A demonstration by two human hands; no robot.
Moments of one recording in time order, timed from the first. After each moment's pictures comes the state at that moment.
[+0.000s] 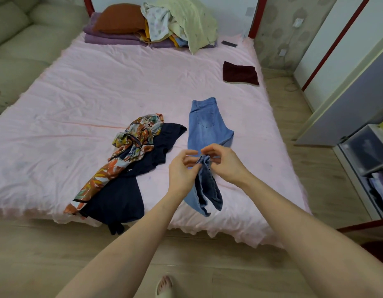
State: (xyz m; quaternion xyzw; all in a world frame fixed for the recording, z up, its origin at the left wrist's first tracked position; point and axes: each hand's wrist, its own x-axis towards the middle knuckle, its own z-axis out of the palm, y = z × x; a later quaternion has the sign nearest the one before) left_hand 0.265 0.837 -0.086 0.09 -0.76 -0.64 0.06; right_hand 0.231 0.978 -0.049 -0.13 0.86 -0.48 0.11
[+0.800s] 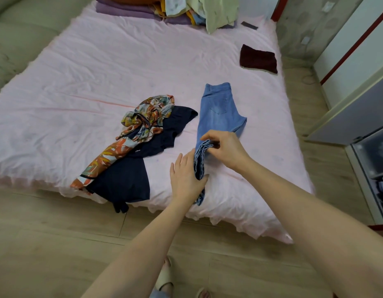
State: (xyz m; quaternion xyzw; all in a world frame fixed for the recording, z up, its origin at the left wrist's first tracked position) left_hand 0.291 0.824 -0.165 0.10 -0.95 -0.29 0.05; right_hand 0.219 0.941 -0.062 -0.21 0.90 -0.36 0.08
